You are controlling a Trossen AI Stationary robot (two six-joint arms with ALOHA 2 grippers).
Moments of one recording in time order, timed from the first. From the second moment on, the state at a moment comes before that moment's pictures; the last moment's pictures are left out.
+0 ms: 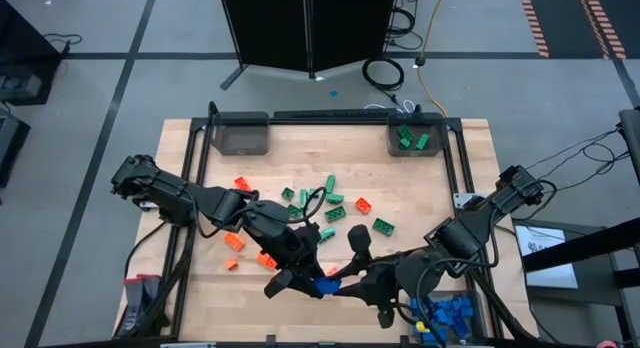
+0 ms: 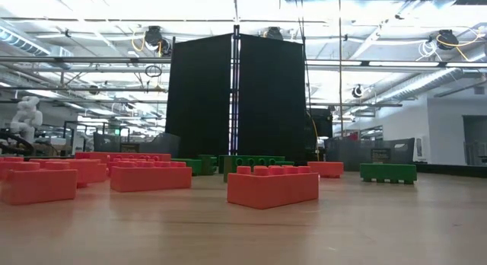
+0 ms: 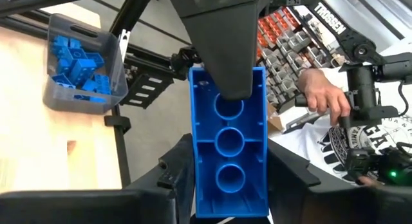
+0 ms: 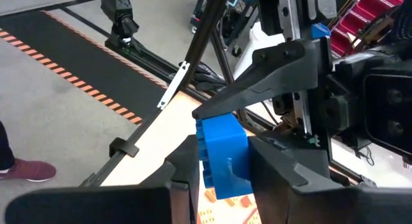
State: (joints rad) left arm -0.36 1.61 1.55 -0.23 0.39 -0.63; right arm 0.61 1.68 1.82 -0.56 0.38 -0.20
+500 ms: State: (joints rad) left arm -0.38 1.61 1.55 -0.27 0.51 -0.61; right arm 0.61 1.68 1.82 -0.57 0.38 -0.14
